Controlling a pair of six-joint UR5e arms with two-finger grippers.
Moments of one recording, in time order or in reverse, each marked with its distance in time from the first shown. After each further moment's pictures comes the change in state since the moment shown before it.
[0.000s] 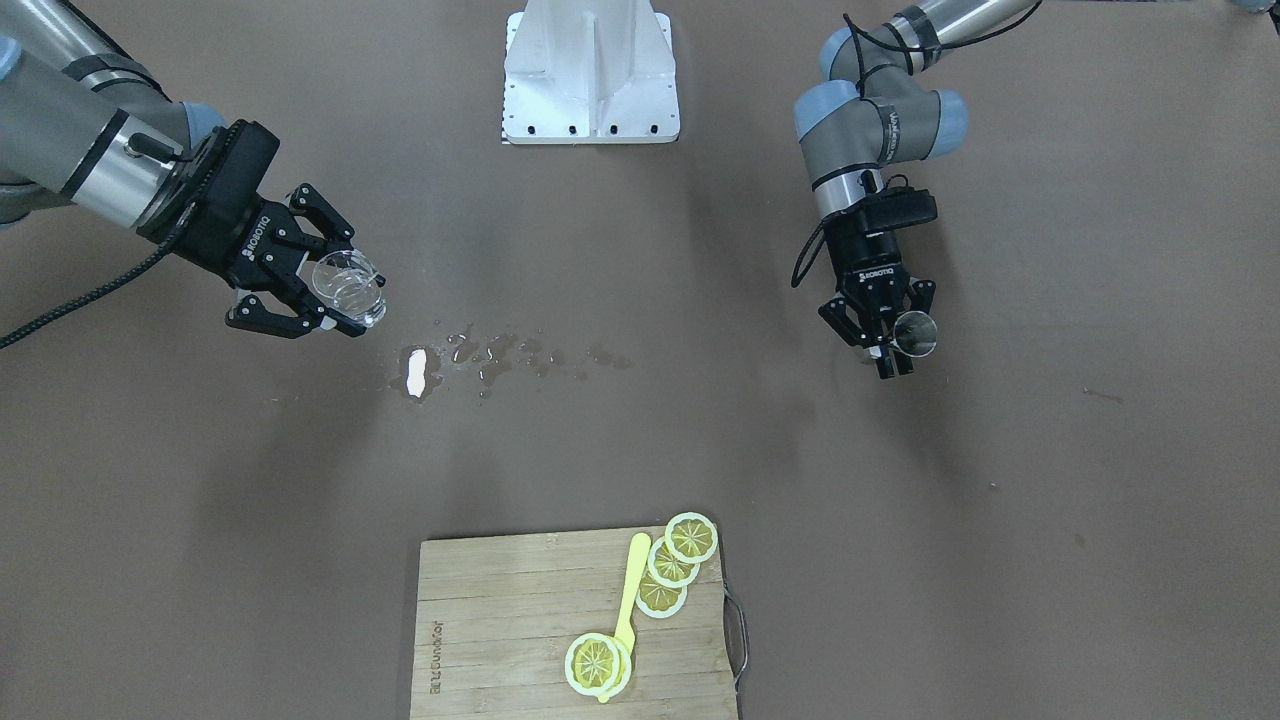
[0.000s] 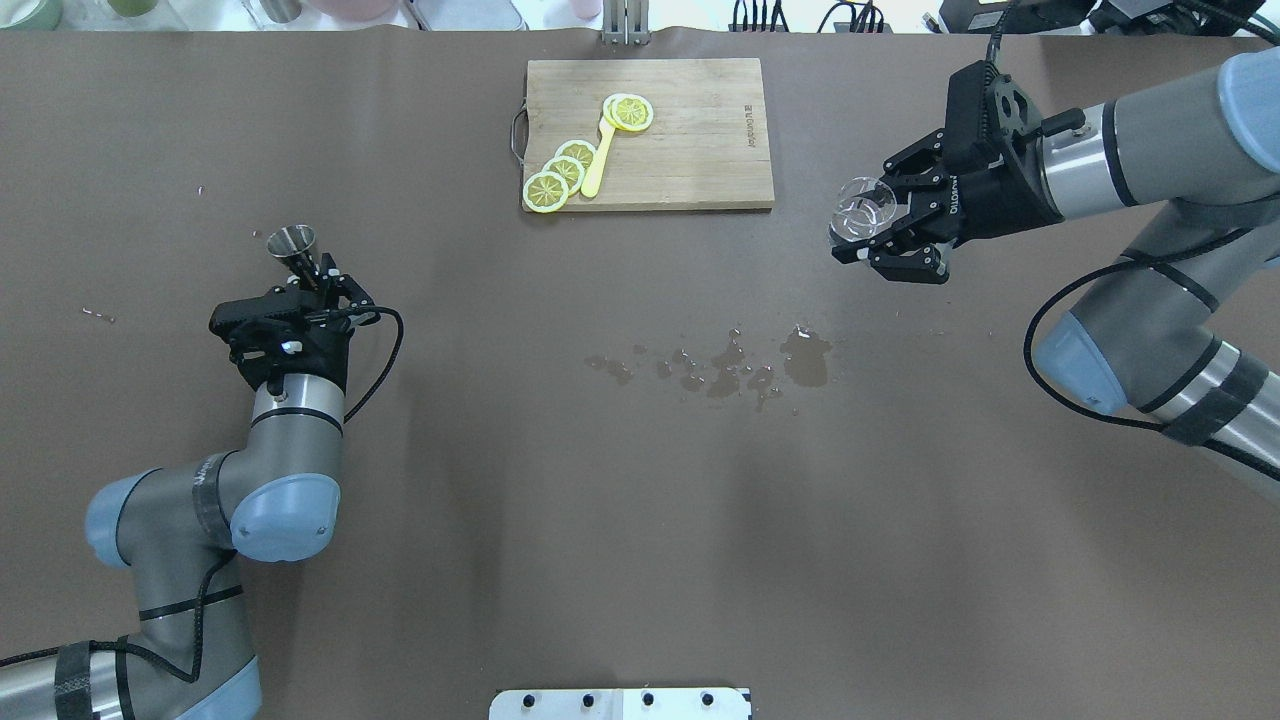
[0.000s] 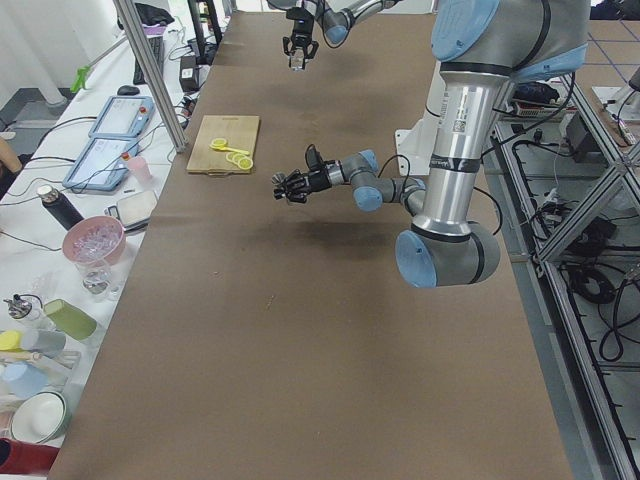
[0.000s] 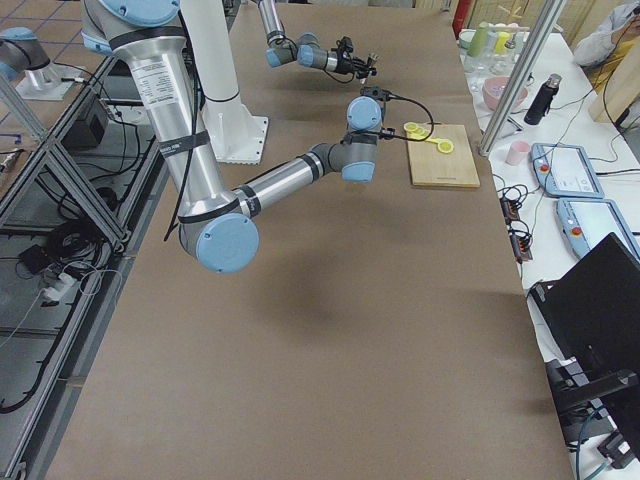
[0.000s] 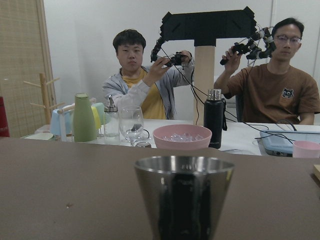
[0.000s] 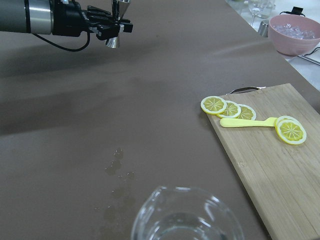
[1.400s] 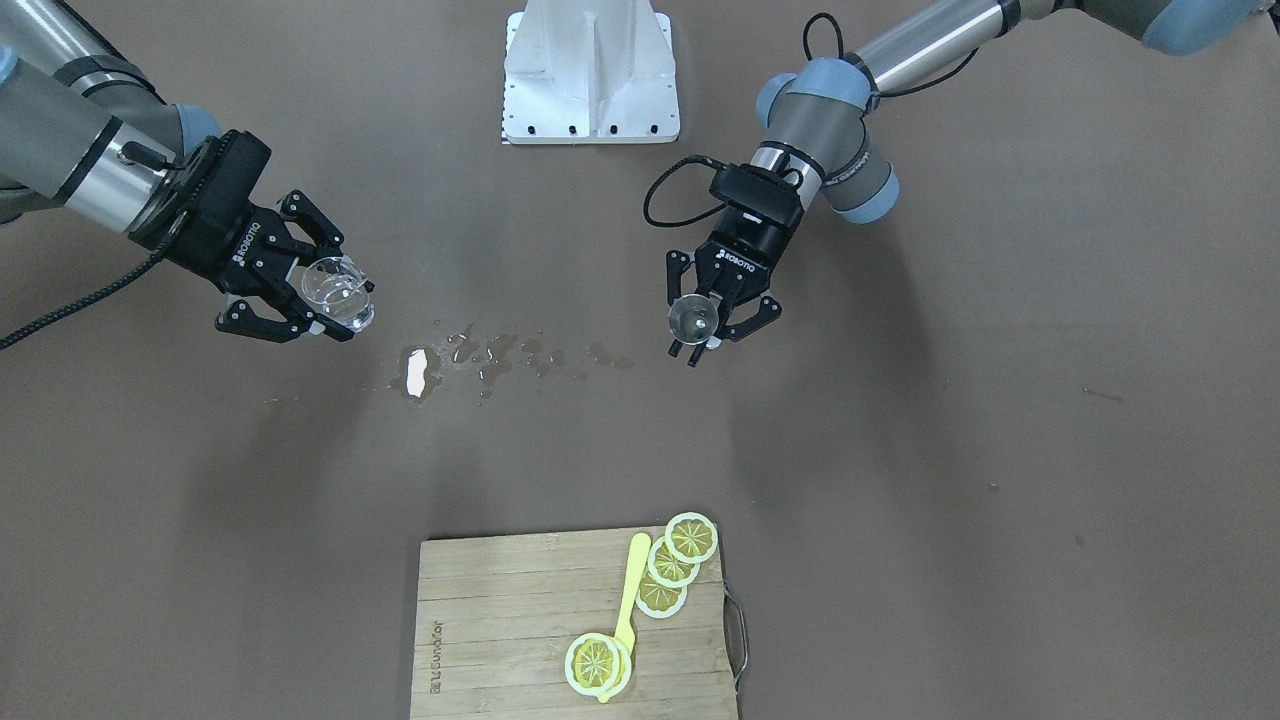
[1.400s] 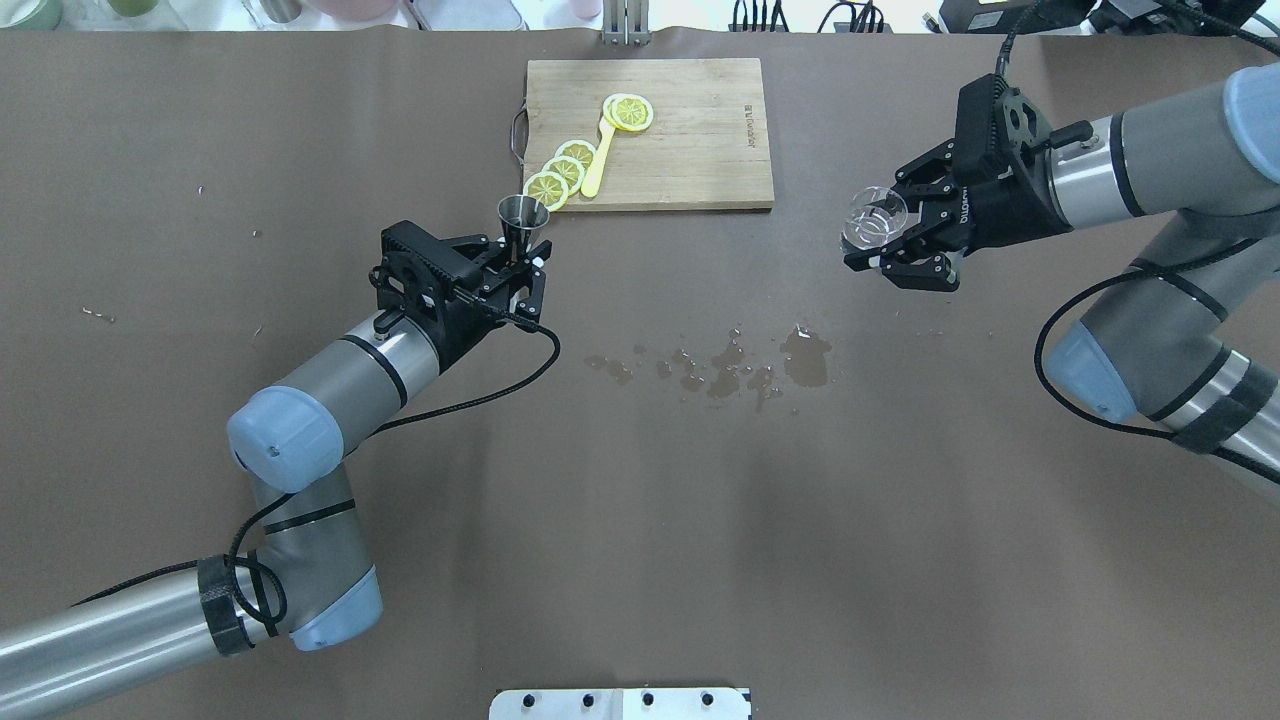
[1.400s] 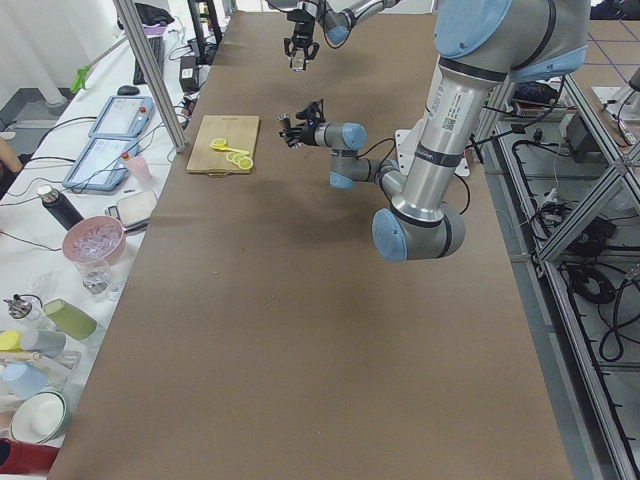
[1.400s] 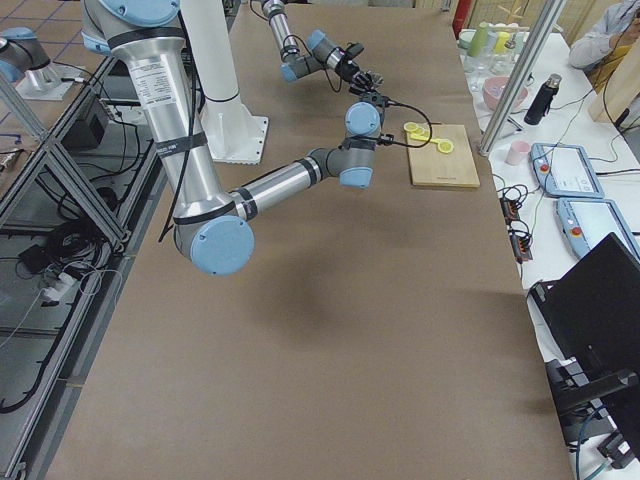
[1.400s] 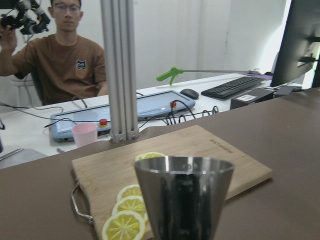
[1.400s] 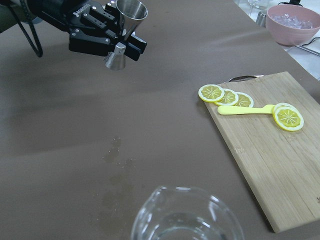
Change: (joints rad) left arm -0.075 -0.243 0.195 -0.769 -0.554 0.851; right arm -0.001 -0.028 -0.002 0.004 -0.006 -0.010
